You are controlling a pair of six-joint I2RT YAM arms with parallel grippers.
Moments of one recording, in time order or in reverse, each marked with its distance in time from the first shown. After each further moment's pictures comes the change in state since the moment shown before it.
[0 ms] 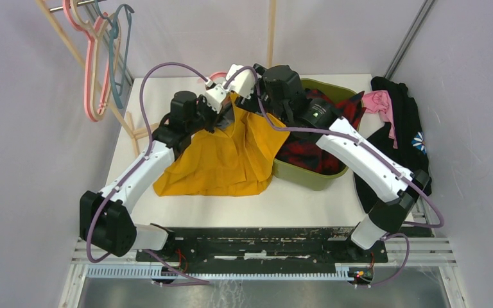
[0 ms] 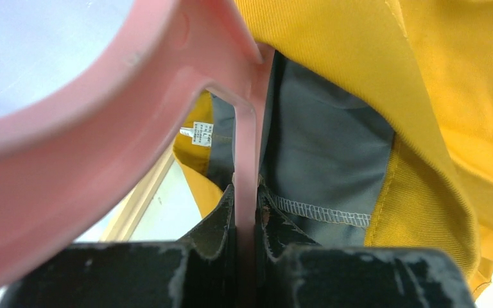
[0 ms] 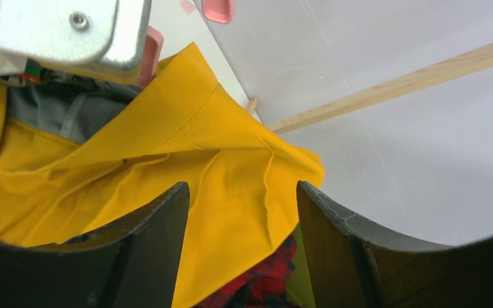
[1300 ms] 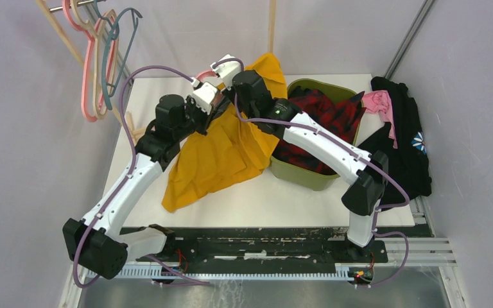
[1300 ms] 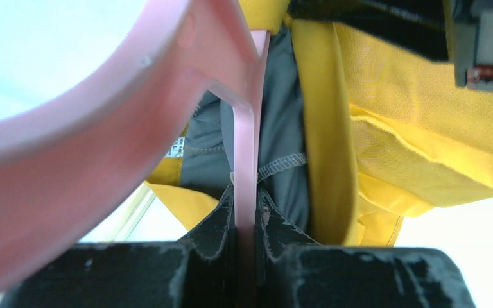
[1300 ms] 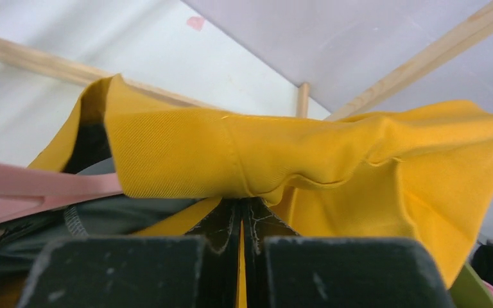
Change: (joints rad) left arm -0.003 -0.167 0.013 -0.112 -0.042 -0.061; right arm 0.019 0.248 0.069 0.159 0.167 0.469
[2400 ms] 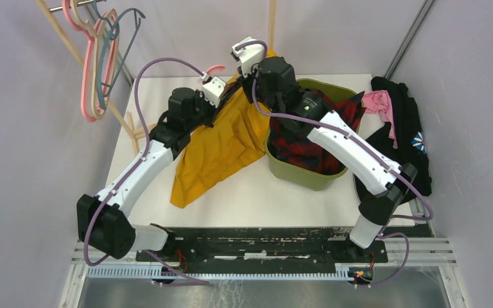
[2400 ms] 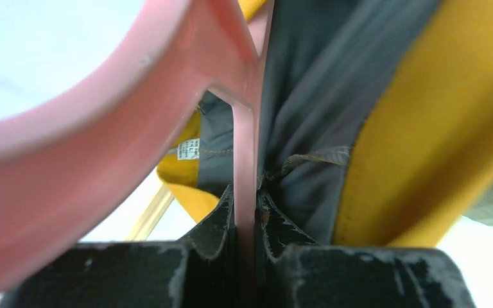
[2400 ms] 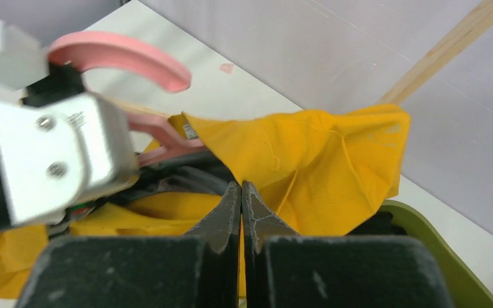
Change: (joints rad) left arm -0.005 0.124 0.006 0.110 -0.063 0.037; right arm -0.034 -0.124 0.060 -0.050 -0.130 0.063
